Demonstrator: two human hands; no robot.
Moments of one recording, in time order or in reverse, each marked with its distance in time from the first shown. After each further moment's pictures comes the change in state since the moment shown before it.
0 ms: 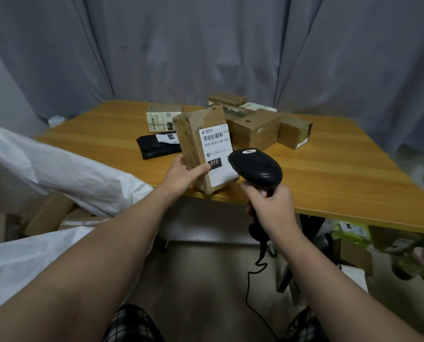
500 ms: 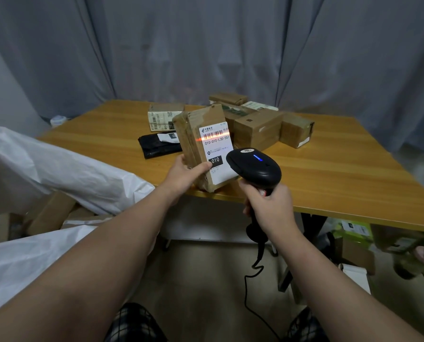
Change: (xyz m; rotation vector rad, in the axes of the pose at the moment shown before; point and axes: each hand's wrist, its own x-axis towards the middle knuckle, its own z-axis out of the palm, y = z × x) left_hand -0.003 0.001 -0.002 -0.027 -0.010 -0.023; right_hand -0.003 -0.005 0.007 0.010 -0.014 0.025
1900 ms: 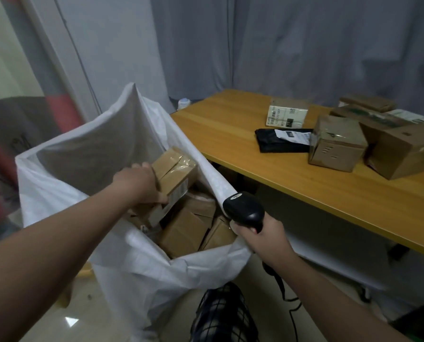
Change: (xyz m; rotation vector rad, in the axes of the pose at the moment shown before) left_hand -0.114 -0.062 -0.276 1.342 0.199 -0.619; right_hand -0.056 0.028 0.182 -0.247 -0.600 0.137
